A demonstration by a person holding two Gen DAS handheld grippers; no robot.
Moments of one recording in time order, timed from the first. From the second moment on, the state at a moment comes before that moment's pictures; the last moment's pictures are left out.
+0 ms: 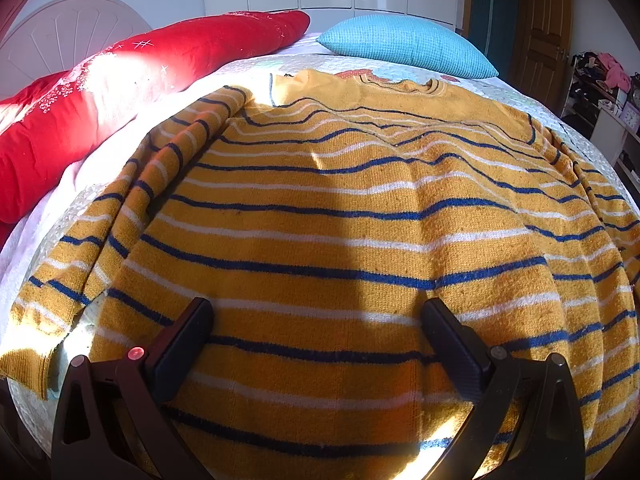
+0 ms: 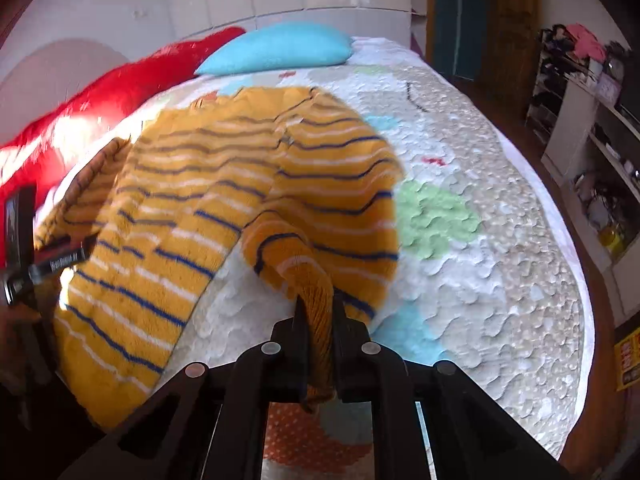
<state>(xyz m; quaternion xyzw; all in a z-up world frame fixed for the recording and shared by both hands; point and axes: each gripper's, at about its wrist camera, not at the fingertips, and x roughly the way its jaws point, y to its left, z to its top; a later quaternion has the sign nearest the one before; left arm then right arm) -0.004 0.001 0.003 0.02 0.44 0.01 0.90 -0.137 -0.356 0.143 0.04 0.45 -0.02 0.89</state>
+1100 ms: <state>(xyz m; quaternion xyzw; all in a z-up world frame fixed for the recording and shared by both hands) -0.005 0.001 0.003 0.02 0.44 0.01 0.90 -0.131 -0.585 0.103 0.43 0.31 -0.23 0.81</state>
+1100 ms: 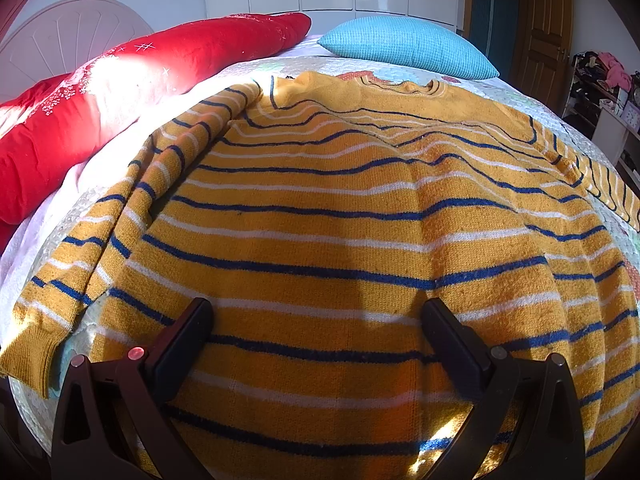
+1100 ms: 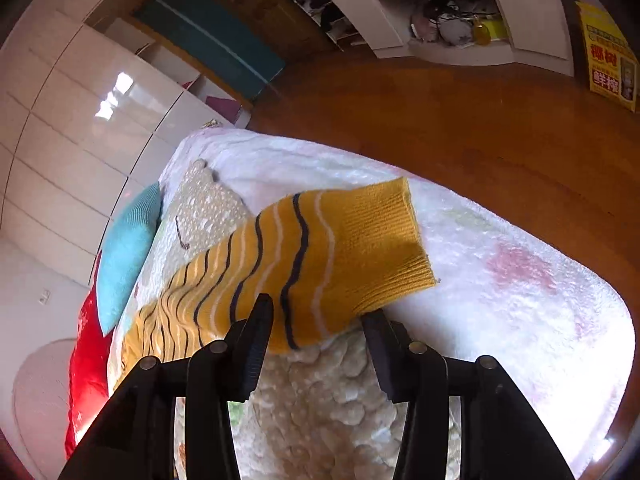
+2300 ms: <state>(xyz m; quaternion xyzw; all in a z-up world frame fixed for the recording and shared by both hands) -0.116 0.239 0.063 -0.20 0.34 0.07 0.92 0.209 -0.006 0.074 0.06 0.53 0.14 0.84</state>
